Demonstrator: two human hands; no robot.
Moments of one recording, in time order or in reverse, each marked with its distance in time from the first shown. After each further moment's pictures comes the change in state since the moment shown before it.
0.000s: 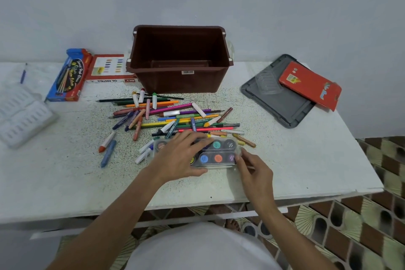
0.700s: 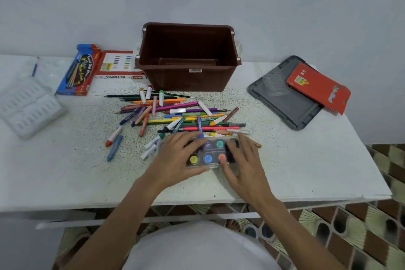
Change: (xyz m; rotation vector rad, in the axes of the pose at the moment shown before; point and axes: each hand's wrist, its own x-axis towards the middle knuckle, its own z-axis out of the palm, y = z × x) left_hand -0.029 0.010 -0.007 -0.100 0.148 -0.185; right_hand 0.014 0.004 0.016 -0.581 -0.141 -0.549
